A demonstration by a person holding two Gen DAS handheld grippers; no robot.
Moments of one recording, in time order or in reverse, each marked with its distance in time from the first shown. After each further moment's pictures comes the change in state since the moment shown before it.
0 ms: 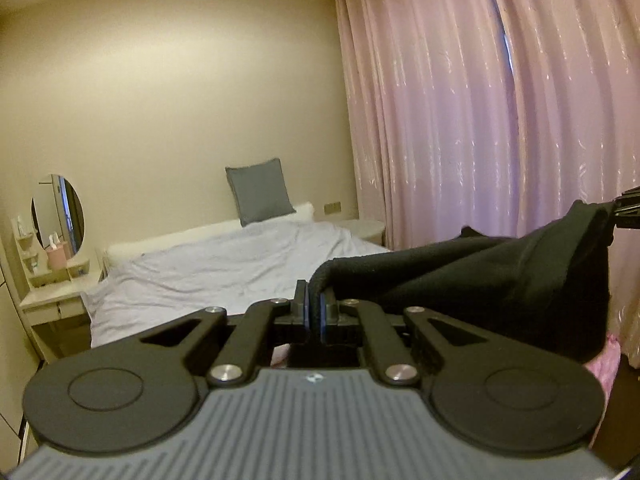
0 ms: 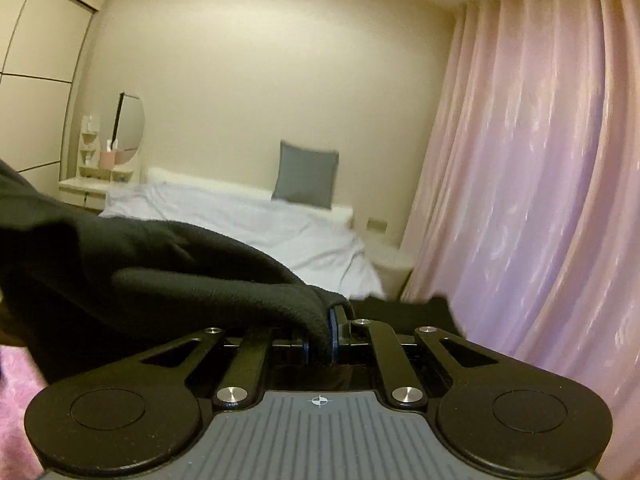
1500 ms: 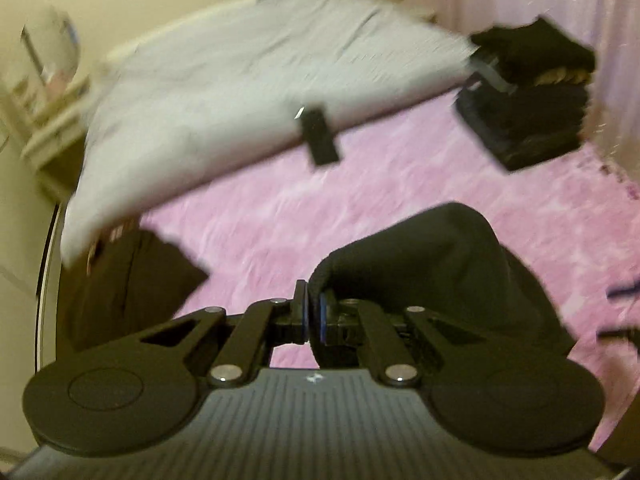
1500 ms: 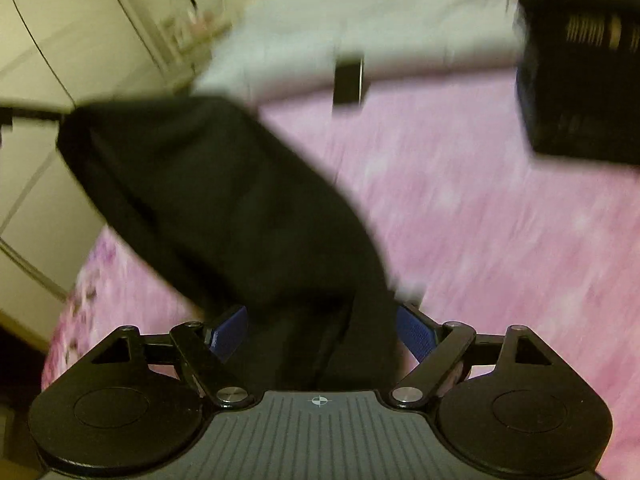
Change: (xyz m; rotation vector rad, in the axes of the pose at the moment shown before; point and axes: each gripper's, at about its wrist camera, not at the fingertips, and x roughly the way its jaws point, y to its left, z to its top) left arm 0.250 -0.062 -0.188 -0.048 0.713 0.149; right arm 0.207 0.103 -0.297 0.333 0.644 0.561
